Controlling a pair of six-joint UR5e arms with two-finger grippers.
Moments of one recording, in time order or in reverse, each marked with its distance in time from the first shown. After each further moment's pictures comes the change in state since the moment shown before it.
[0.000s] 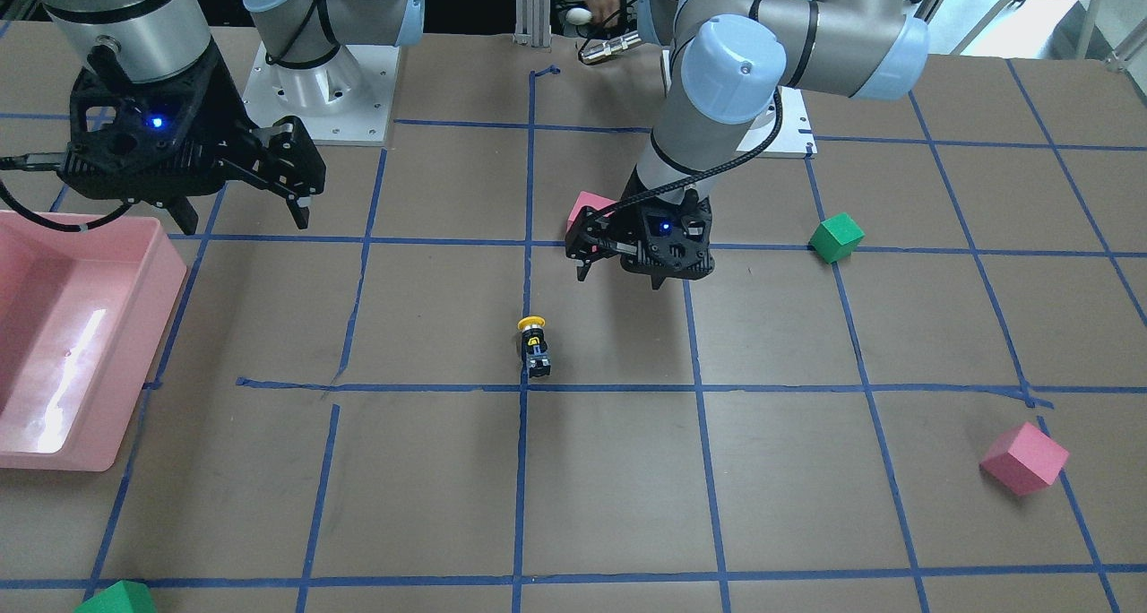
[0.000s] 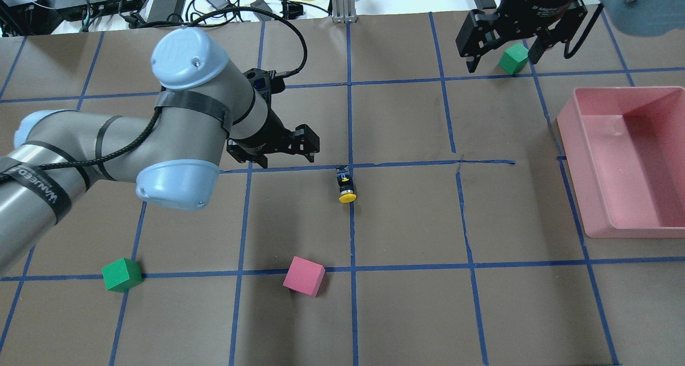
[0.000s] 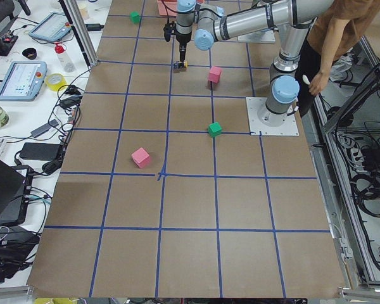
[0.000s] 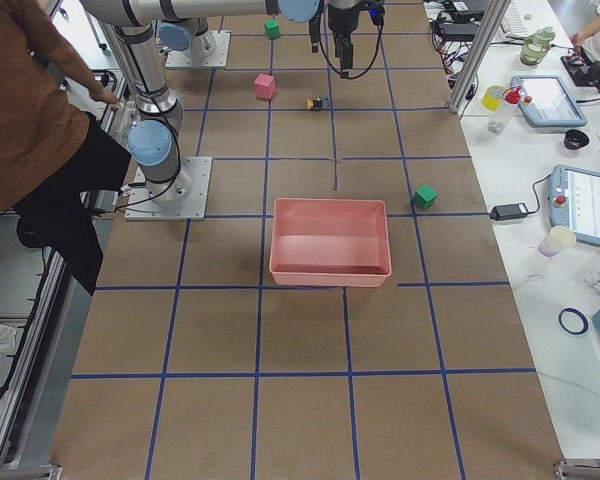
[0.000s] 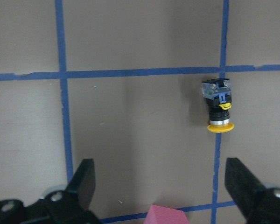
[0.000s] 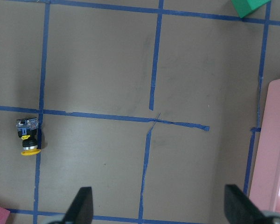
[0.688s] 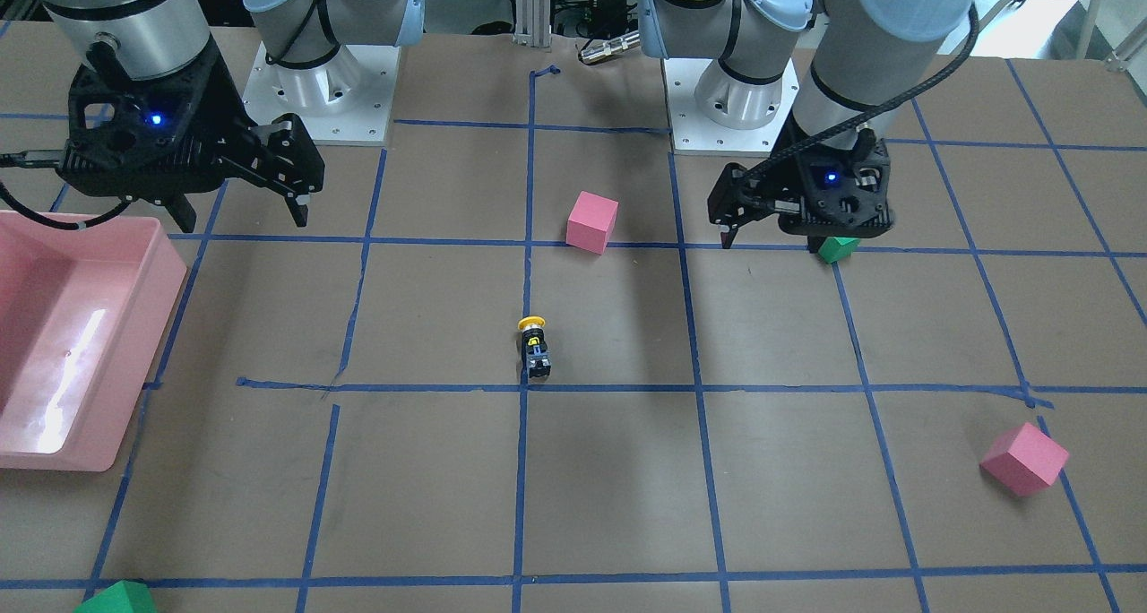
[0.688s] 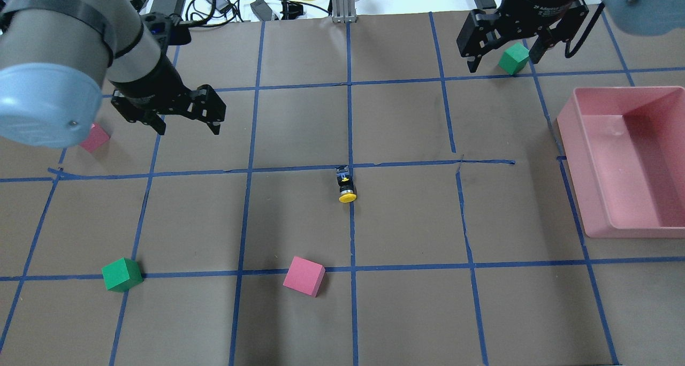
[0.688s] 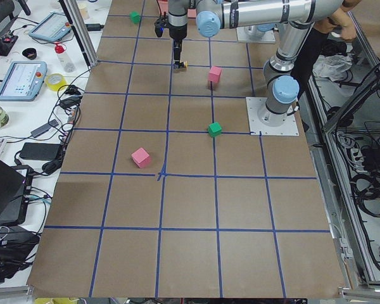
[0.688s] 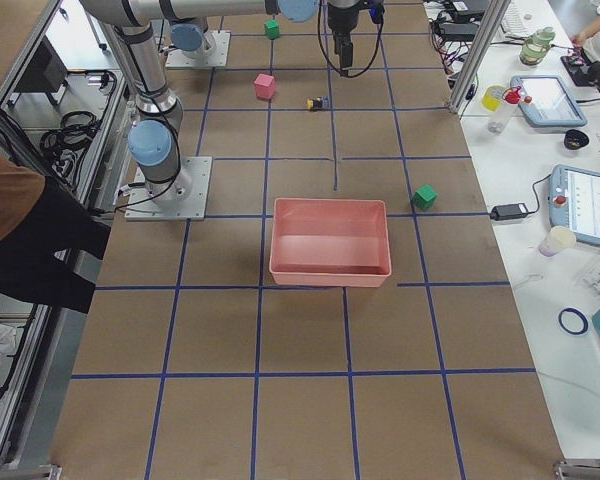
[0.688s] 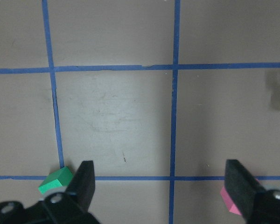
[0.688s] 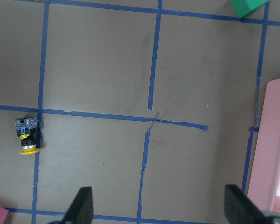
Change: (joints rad) left arm 0.185 0.107 0.162 -0.334 0.162 0.261; right arm 0.000 -0.002 -0.001 0.003 -0.005 -0.003
